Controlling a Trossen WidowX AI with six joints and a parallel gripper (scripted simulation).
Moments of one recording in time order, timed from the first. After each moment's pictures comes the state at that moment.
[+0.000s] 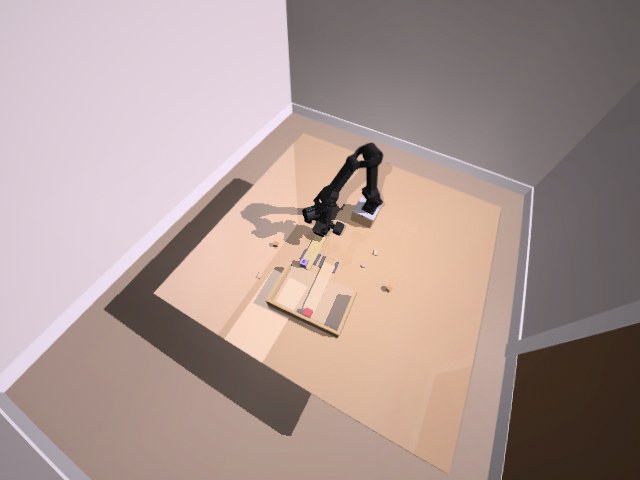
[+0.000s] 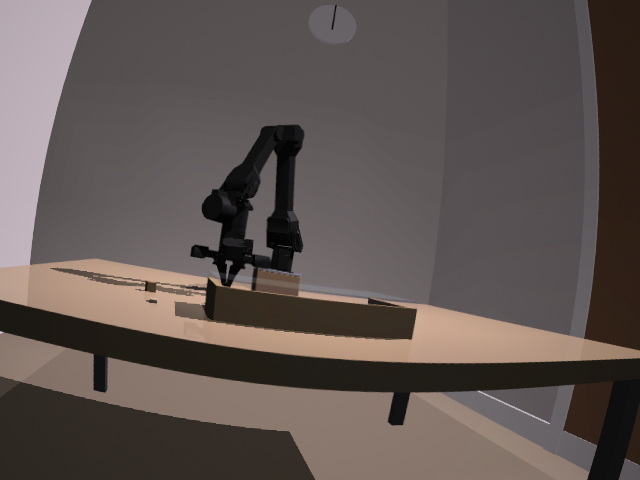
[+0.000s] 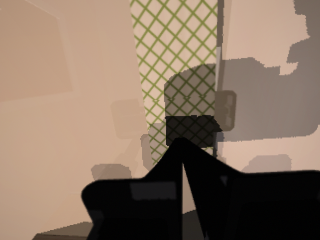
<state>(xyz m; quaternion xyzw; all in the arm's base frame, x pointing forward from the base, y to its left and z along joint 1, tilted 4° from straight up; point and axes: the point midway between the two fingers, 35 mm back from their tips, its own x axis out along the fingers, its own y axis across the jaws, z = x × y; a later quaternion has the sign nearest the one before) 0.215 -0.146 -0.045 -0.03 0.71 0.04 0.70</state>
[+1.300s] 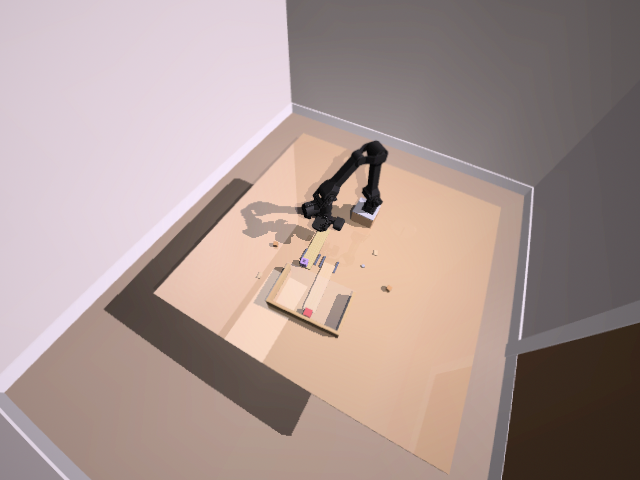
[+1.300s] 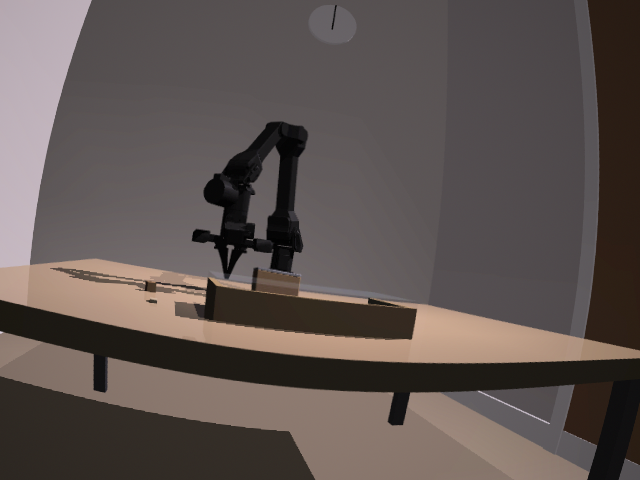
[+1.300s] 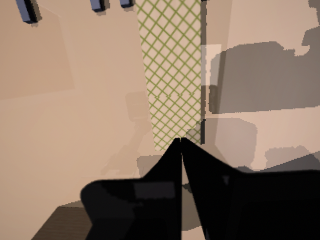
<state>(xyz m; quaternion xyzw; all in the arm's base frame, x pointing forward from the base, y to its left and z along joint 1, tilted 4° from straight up) 0.218 -0.149 -0.008 -0.03 0.72 0.04 0.70</state>
